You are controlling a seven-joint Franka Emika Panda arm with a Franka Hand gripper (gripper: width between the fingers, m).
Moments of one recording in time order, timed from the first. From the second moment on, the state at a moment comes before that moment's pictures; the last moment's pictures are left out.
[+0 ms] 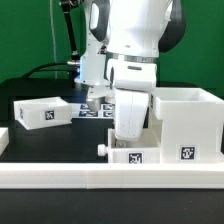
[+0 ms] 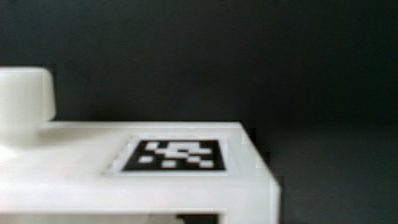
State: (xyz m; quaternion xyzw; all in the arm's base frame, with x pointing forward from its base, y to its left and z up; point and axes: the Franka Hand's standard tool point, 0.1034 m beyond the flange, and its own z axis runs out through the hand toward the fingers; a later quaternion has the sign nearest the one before) arm 0.545 0.006 0.009 0.71 0.70 -0.01 0.05
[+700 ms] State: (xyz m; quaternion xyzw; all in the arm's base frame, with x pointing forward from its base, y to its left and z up) arm 0.546 -0.002 0.008 0.72 0.69 -0.02 0.06
